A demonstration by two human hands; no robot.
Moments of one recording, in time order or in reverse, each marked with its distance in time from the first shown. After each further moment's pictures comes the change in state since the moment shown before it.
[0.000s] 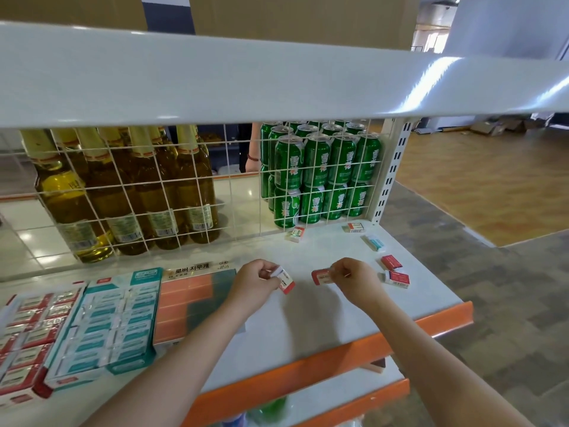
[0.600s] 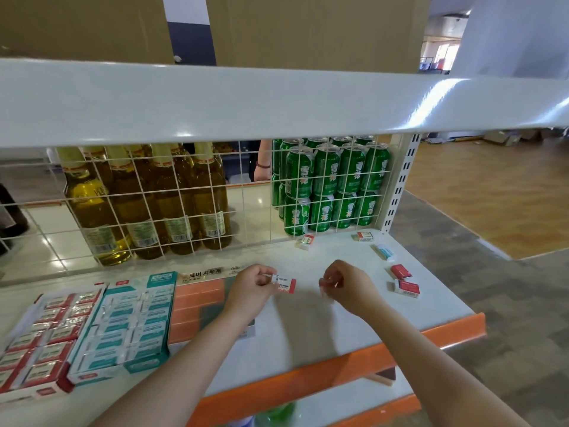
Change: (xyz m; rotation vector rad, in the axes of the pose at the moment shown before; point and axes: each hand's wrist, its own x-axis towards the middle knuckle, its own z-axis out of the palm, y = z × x) left_hand -0.014 0.001 -0.017 -0.042 0.091 -0.002; right_hand -0.003 -0.018 0.007 -0.063 -0.093 -0.163
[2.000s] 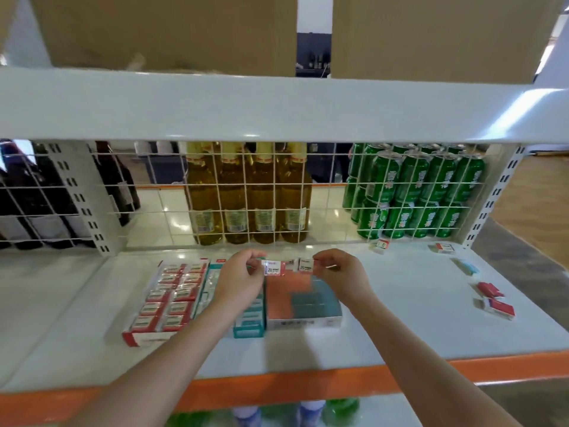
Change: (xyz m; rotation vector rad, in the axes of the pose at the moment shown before) left_hand -0.050 -0.014 -0.149 0.310 0.350 0.086; right_hand -0.012 -0.146 0.082 0.493 -0.024 -0.047
